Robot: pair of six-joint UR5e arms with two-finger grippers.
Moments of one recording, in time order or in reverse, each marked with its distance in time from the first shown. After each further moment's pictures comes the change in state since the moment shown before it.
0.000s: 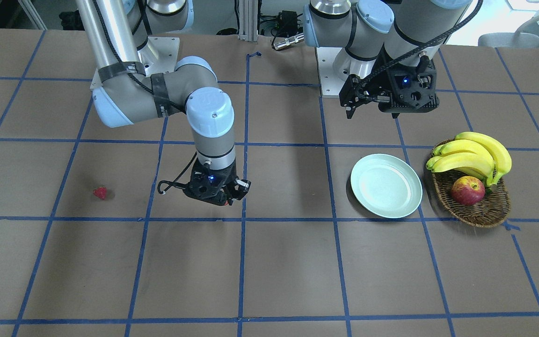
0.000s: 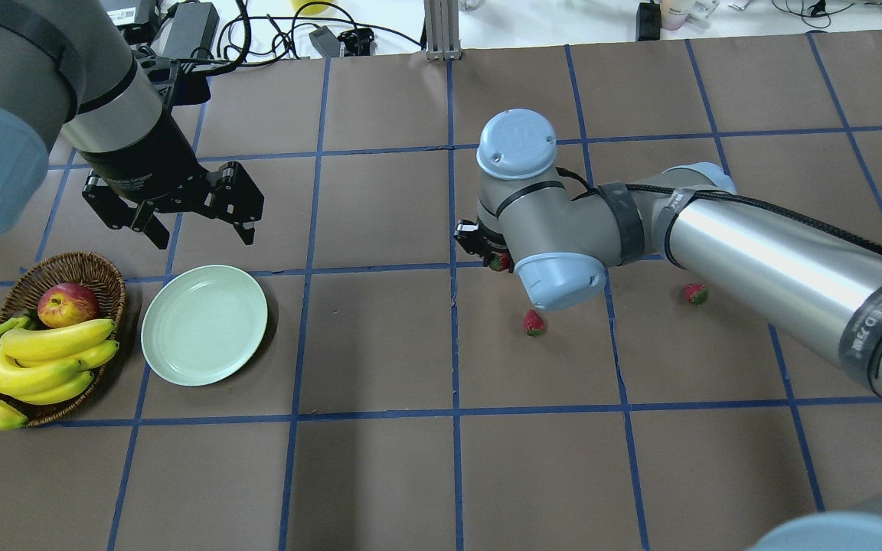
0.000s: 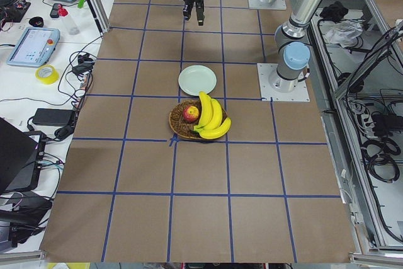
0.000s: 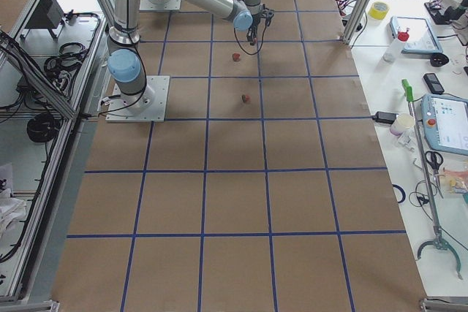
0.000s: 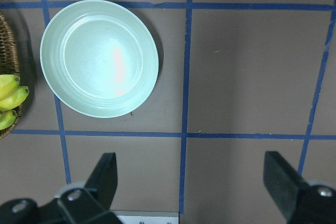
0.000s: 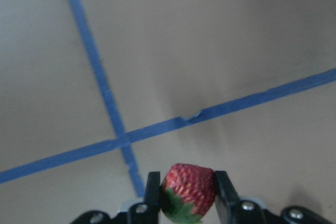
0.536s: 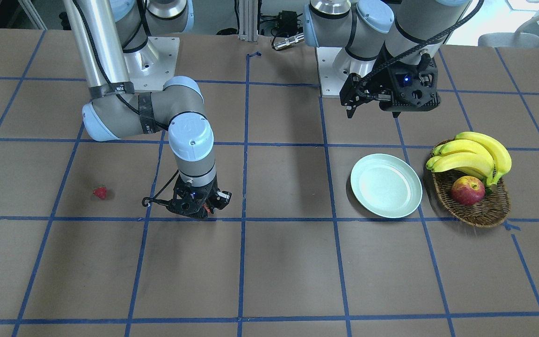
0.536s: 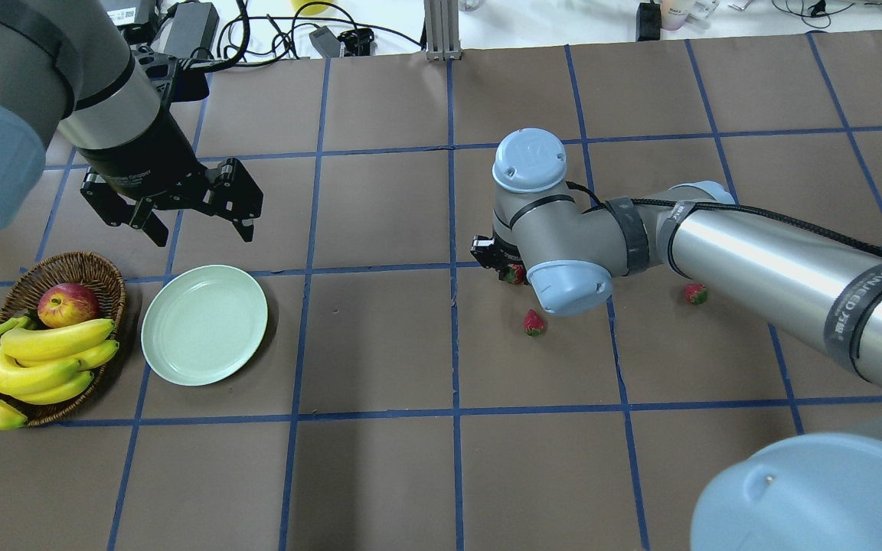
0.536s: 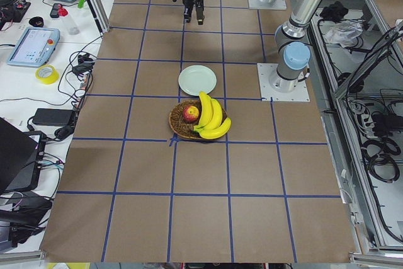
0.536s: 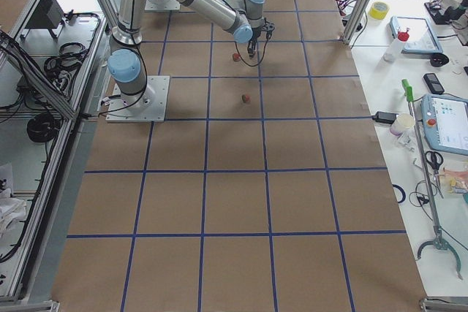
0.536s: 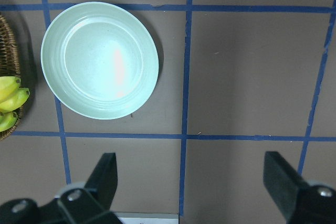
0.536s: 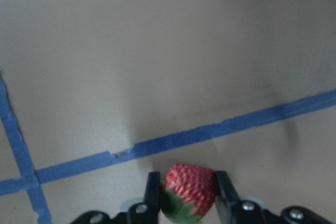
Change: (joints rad) left arm 0.000 -0.001 0.008 -0.004 0.000 0.000; right arm -0.120 0.045 0.066 -0.047 -0.007 -0.154
